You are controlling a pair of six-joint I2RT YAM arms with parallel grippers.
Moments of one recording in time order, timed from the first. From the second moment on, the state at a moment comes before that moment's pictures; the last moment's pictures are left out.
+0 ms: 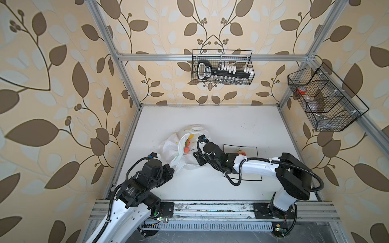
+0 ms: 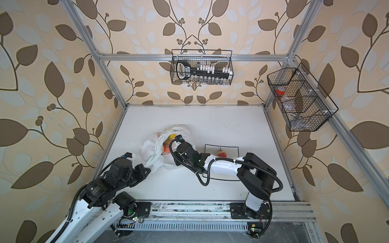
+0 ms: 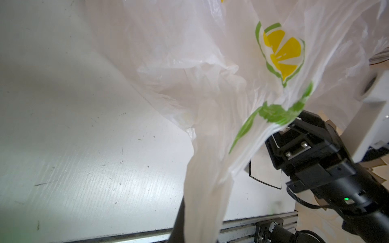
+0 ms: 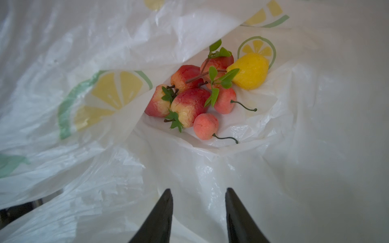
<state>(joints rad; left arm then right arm) -0.49 0.41 0.58 -0.96 0.07 -1.03 0.99 1.72 1.00 0.12 0.18 0.43</state>
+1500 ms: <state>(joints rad) -0.49 0.44 0.56 -0.92 0.06 -0.95 1.03 1.80 1.01 0.23 0.07 0.41</state>
